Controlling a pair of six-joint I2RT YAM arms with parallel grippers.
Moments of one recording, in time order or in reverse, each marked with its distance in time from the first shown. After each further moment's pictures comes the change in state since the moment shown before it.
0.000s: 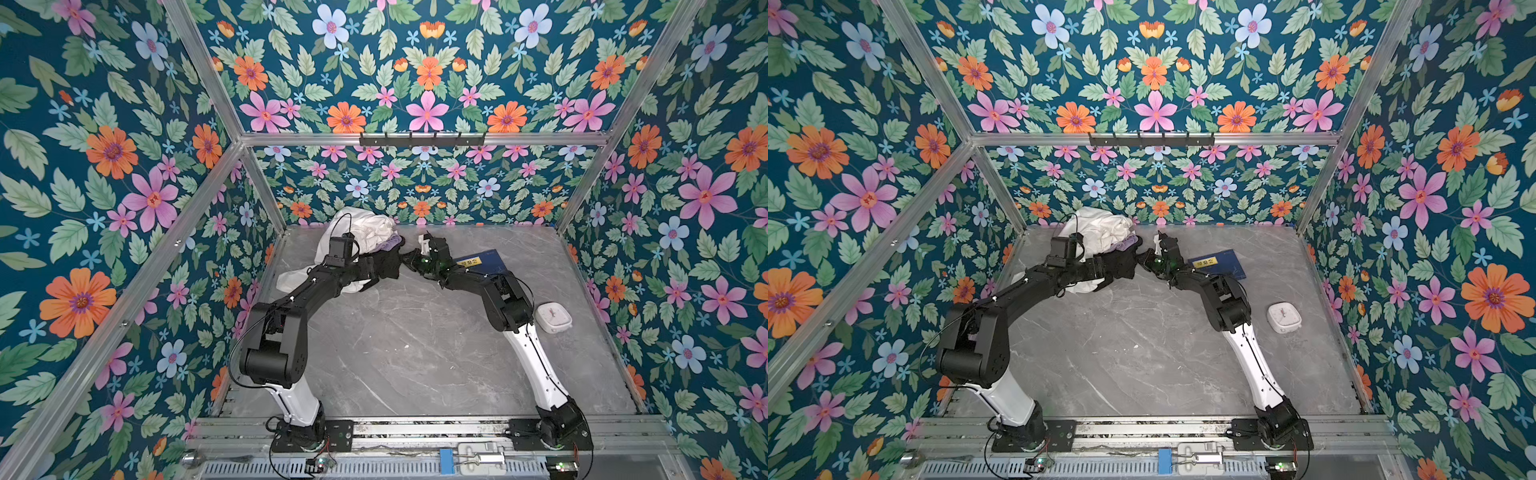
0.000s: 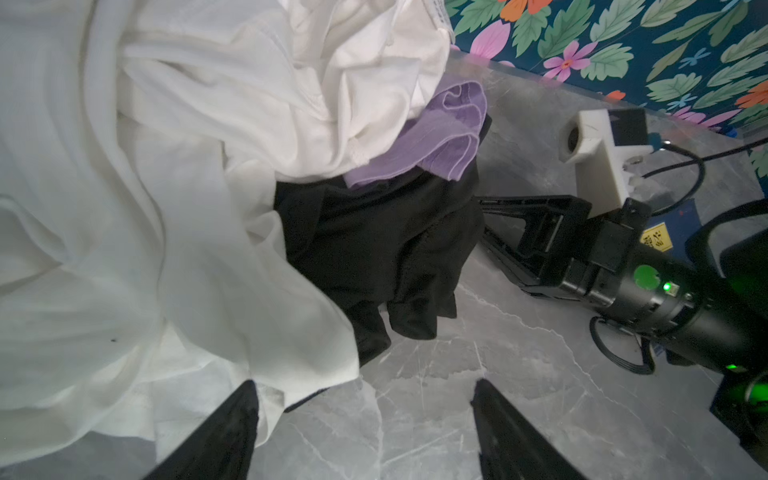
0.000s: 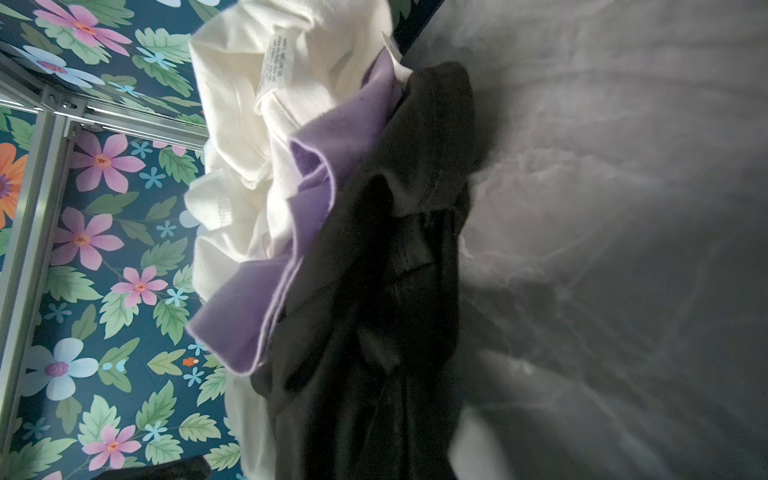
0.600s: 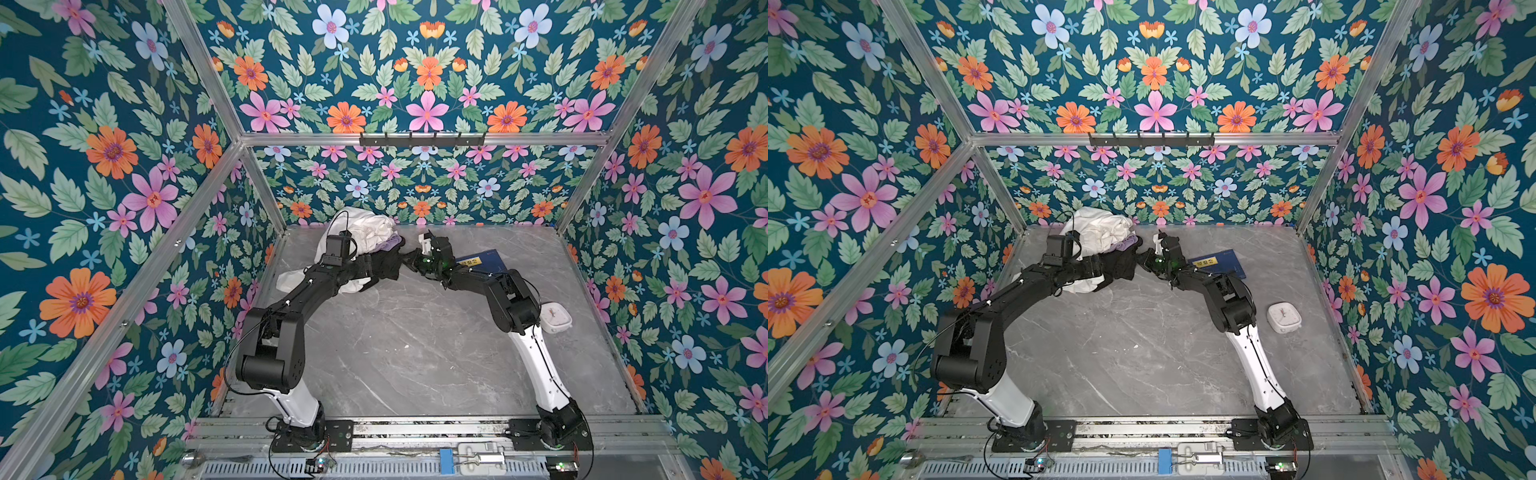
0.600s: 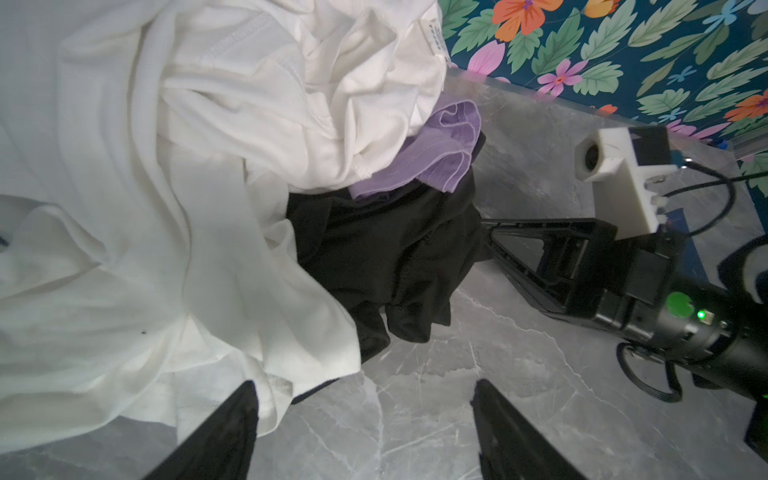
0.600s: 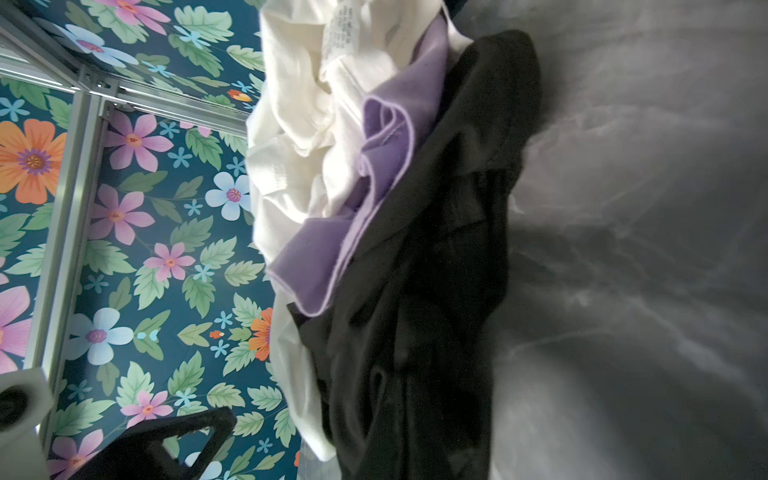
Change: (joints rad) left arm 0.007 -0.037 0.006 -0.021 -0.005 -0.005; right arm 0.005 -0.120 -0.126 0.024 -0.042 0.003
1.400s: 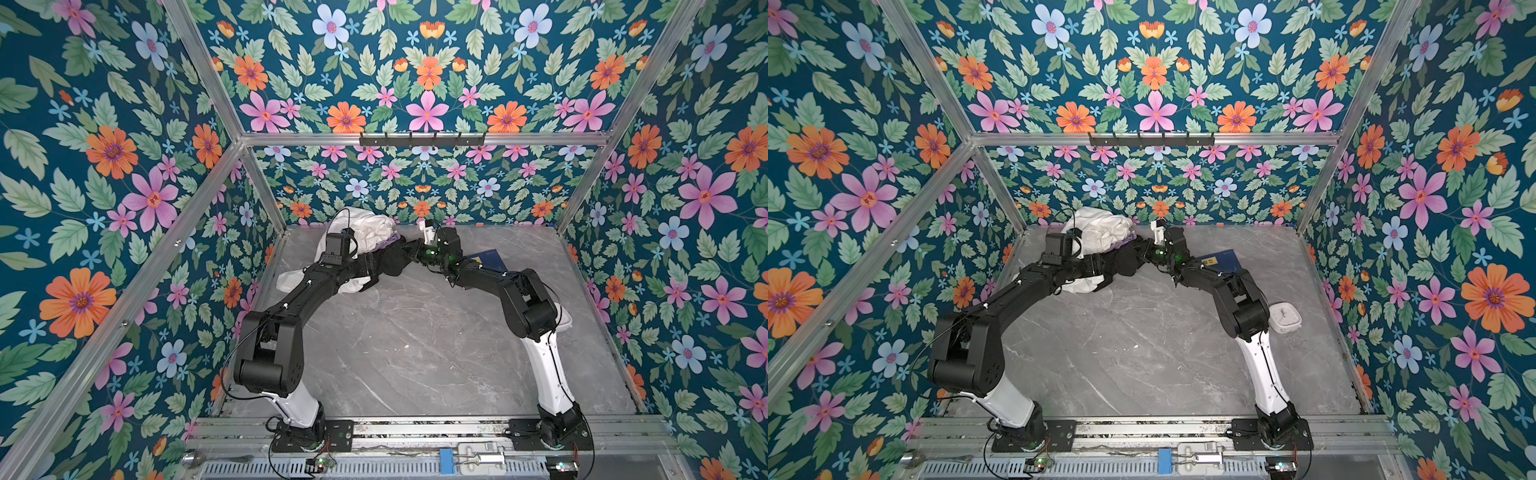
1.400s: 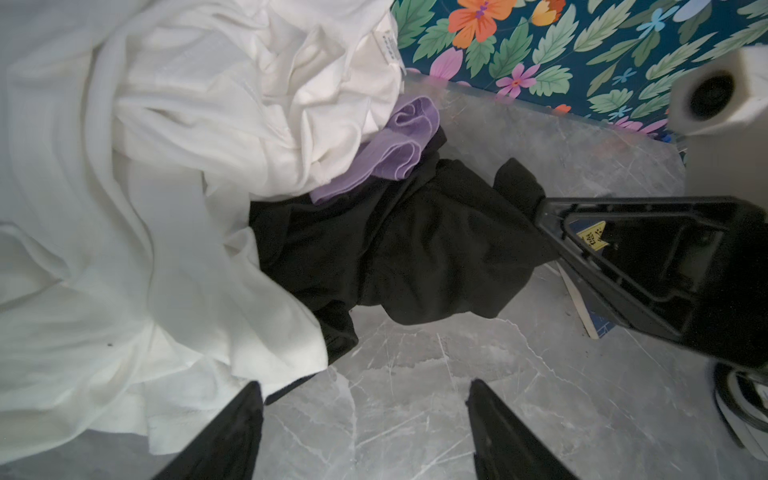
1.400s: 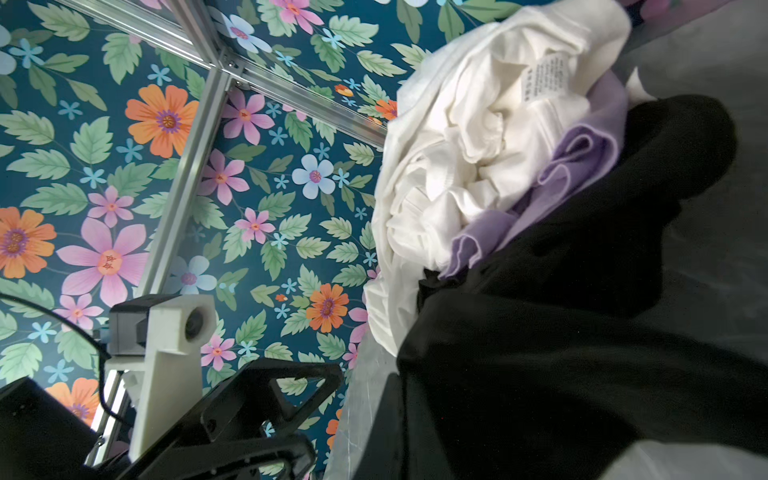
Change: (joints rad) left arm -0.013 -0.027 0.026 -0.018 0.063 0.032; right arm 0.009 -0.197 -0.109 0.059 -0.054 -0.043
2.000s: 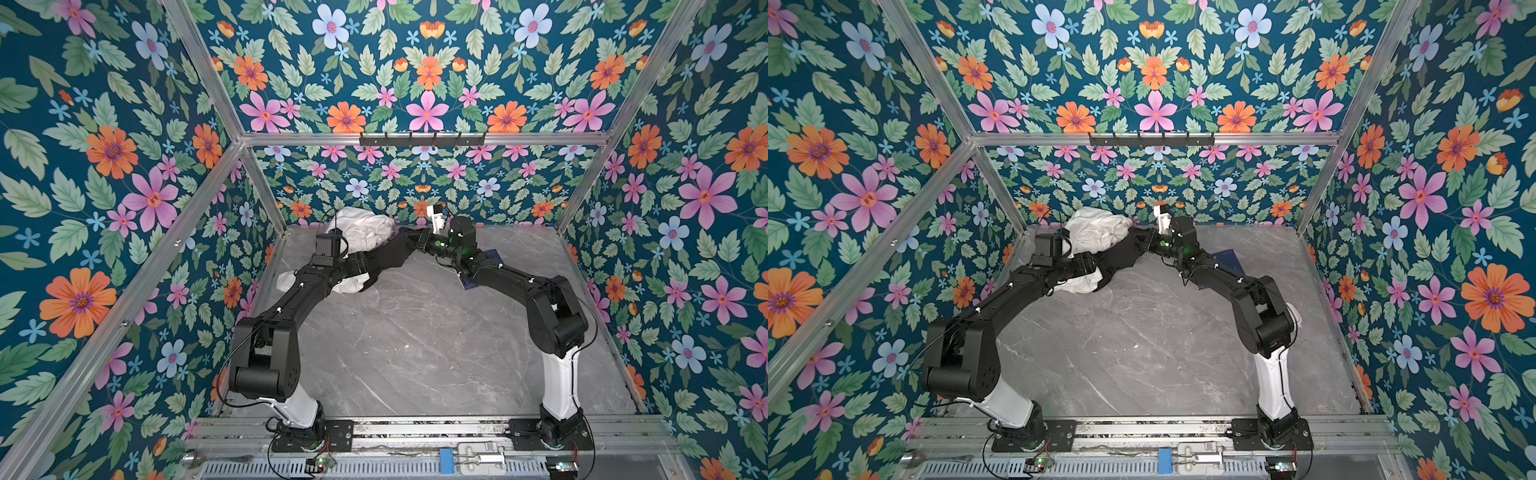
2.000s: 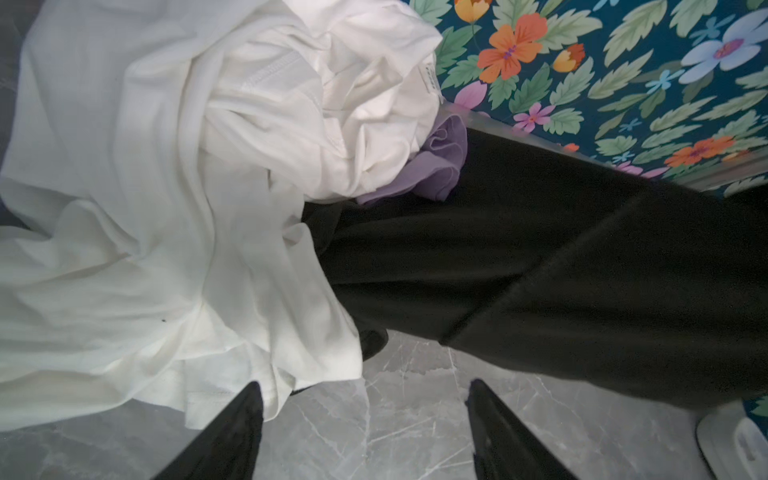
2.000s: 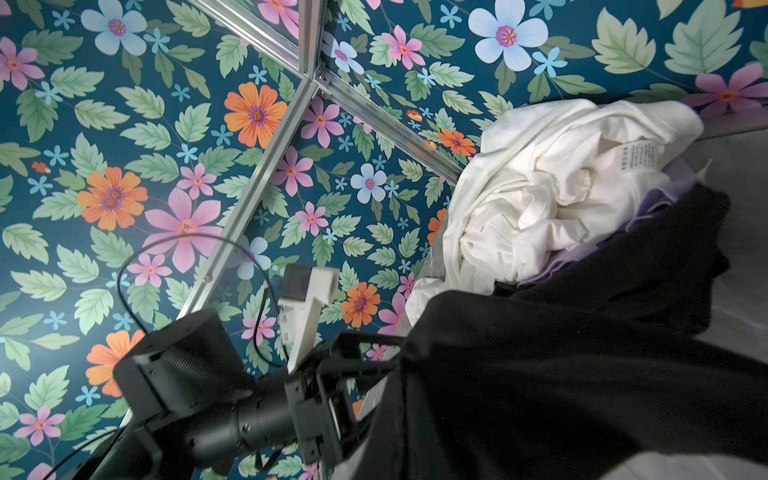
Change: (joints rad) left arm 0.047 -0.025 -0.032 0.024 0.020 -0.113; right arm 0.002 -0.294 -0.181 -0.050 0.010 -0.095
